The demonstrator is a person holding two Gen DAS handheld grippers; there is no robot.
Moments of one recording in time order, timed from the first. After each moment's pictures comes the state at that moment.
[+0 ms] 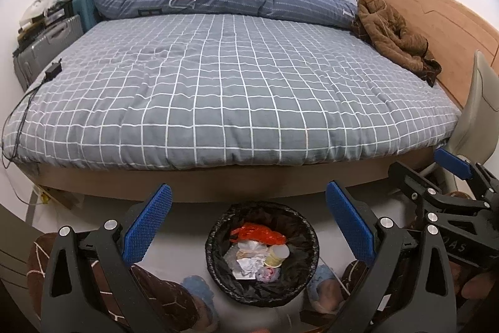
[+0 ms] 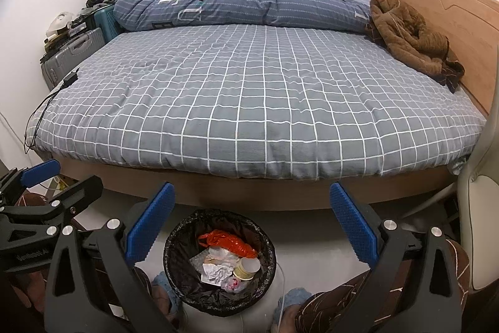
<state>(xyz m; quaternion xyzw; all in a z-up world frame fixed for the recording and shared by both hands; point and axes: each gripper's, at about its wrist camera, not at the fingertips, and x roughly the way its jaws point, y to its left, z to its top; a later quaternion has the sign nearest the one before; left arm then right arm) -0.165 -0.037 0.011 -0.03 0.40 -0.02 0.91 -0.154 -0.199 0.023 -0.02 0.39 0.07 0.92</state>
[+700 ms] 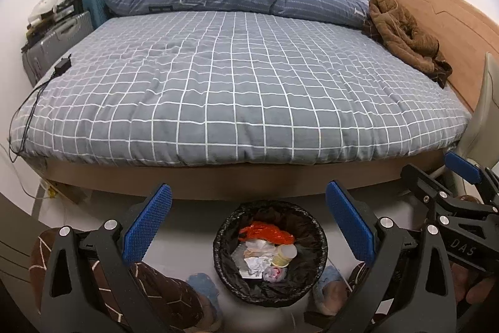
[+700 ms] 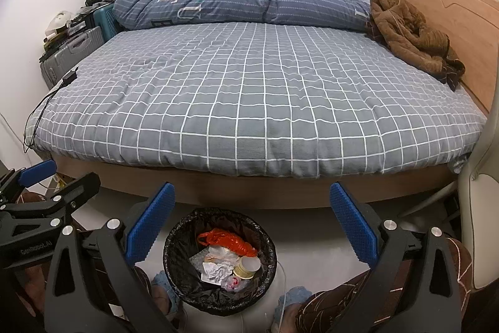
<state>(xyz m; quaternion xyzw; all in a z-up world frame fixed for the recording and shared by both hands) -0.163 -0.032 0.005 -0.03 0.41 0.00 0.91 -0.154 -0.198 0.017 -0.02 0.39 0.07 0.92</state>
